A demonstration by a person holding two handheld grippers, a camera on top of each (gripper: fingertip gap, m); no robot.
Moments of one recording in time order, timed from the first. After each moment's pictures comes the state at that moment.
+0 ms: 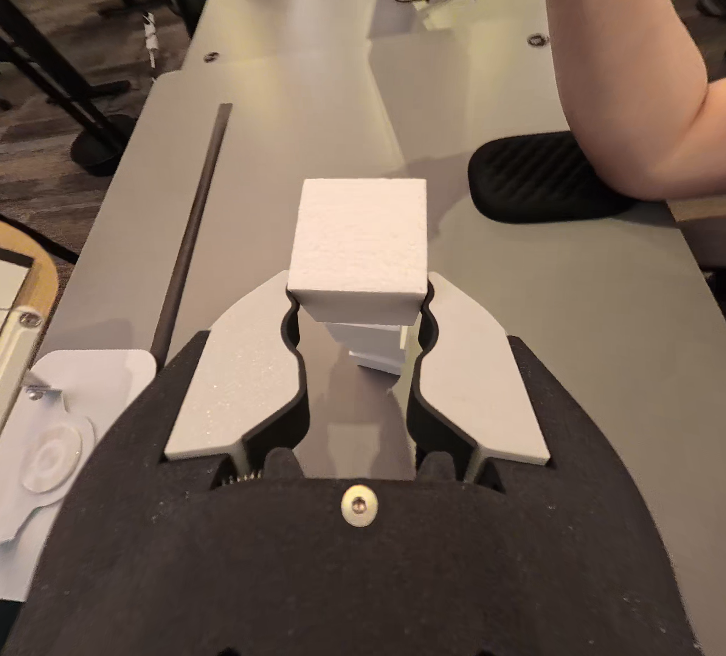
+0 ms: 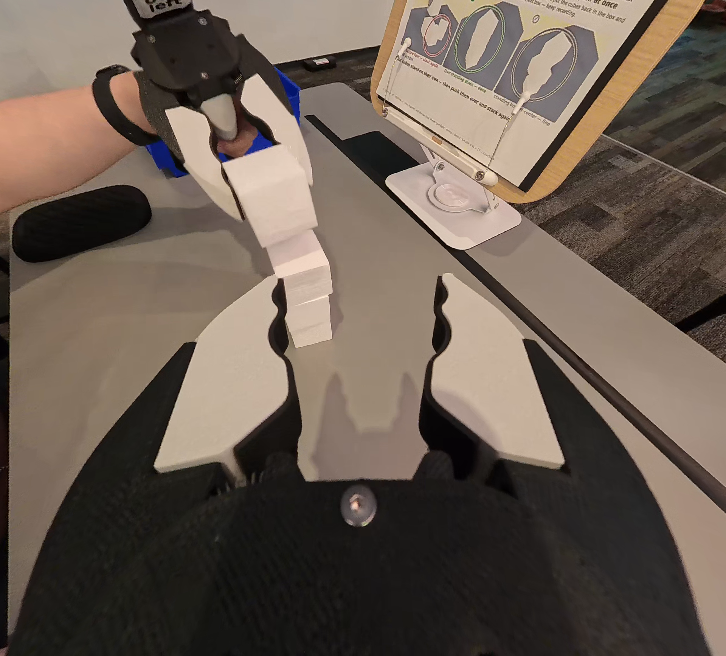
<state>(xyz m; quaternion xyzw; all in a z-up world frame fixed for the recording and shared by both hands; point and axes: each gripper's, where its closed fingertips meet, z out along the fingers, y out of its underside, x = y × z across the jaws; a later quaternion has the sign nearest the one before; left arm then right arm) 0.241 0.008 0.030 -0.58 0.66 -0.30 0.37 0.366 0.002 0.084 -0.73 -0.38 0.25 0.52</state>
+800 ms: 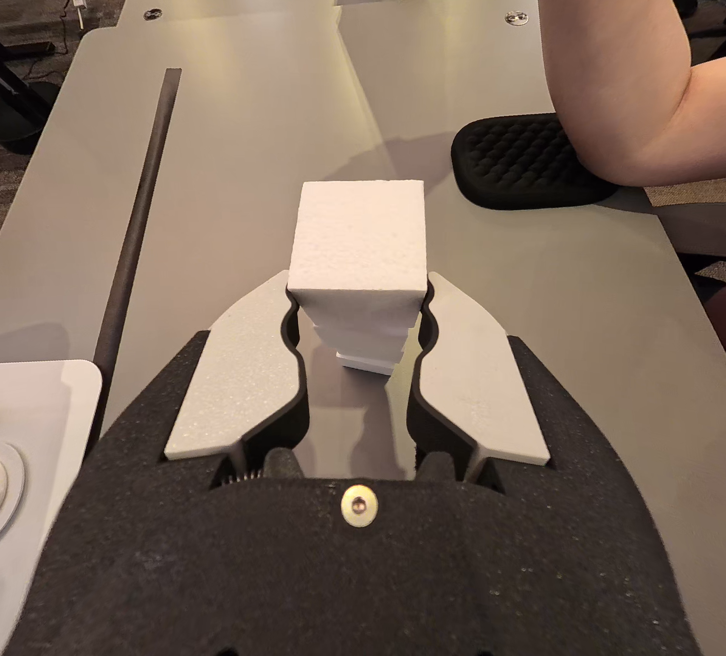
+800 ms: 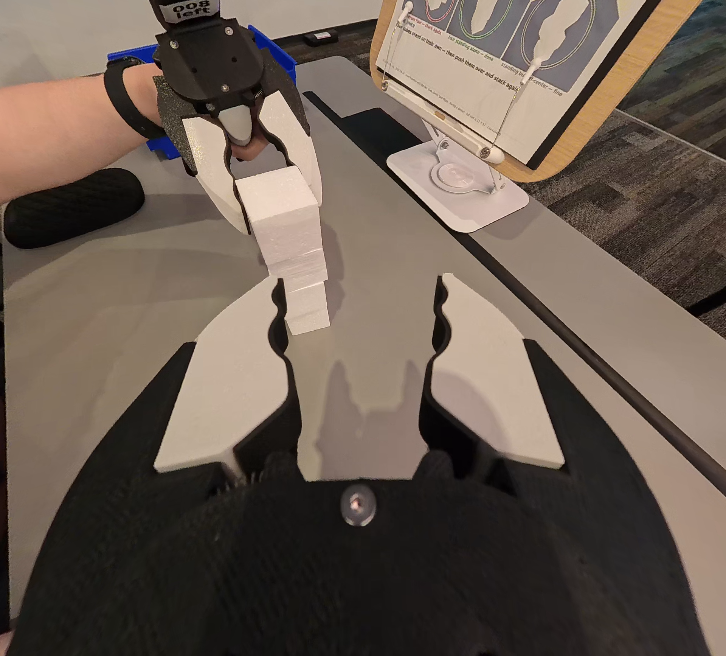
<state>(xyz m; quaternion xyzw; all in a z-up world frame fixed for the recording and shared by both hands) 0.252 0.012 0.001 -0.58 0.67 -0.33 0.32 0.367 0.010 0.069 -0.74 -0.39 0.24 0.49</state>
